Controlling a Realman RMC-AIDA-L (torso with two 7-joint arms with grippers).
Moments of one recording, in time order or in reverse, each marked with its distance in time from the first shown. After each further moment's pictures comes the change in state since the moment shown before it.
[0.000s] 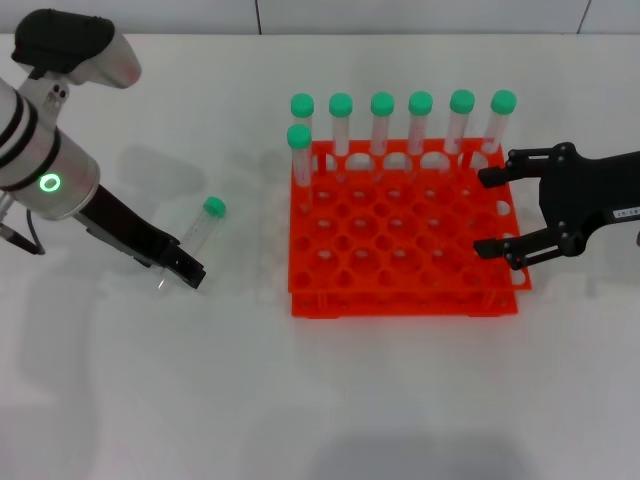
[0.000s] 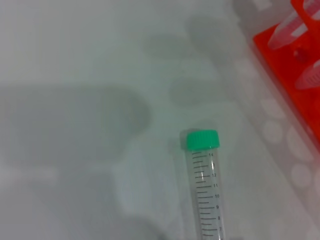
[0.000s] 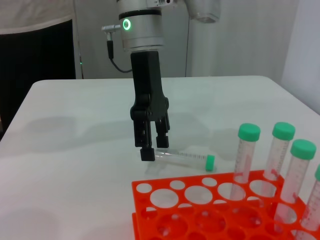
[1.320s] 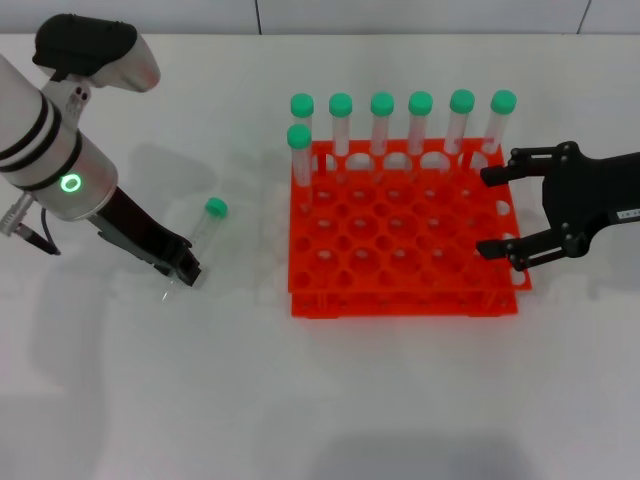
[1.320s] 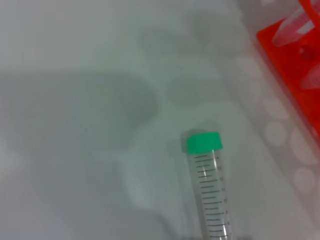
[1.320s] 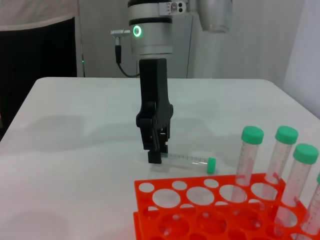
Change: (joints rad) left arm -0.041 -0.004 0.027 -0.065 0.013 -0.033 -0.048; right arm -0.019 0.007 0.000 -0.039 0.000 -0.012 -0.013
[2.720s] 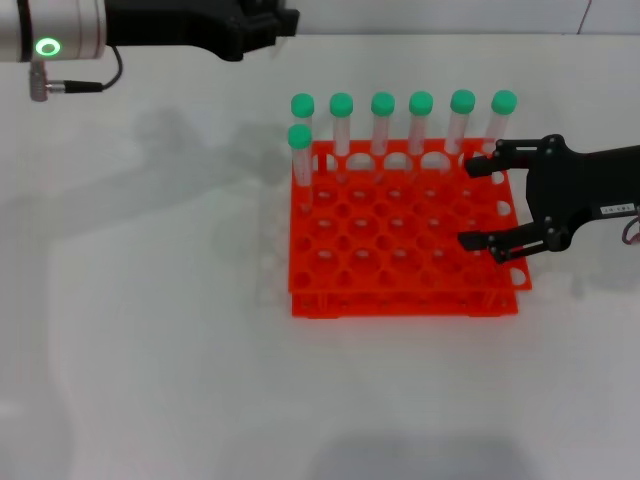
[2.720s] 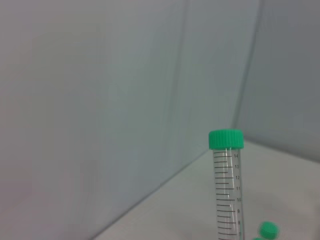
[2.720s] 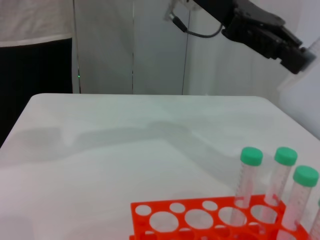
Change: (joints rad) left arm 0.105 0.046 -0.164 0.084 -0.834 -0.131 0.800; right arm -0.006 0.033 0.014 -0.017 0.024 0.007 -0.010
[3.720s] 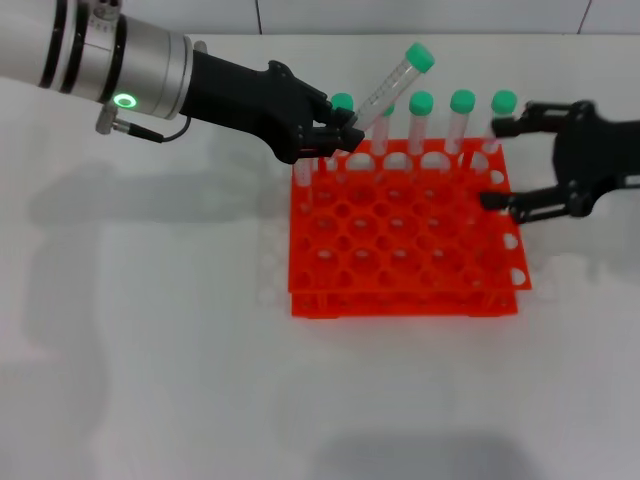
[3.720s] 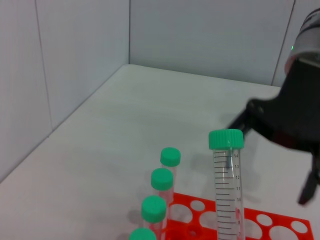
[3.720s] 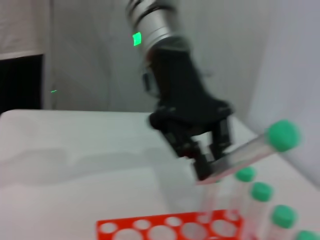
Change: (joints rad) left arm -0.223 0.038 0.002 -0.379 0.160 0.080 0.267; right arm -0.023 -0.009 0.074 -0.024 0.041 0.003 -0.010
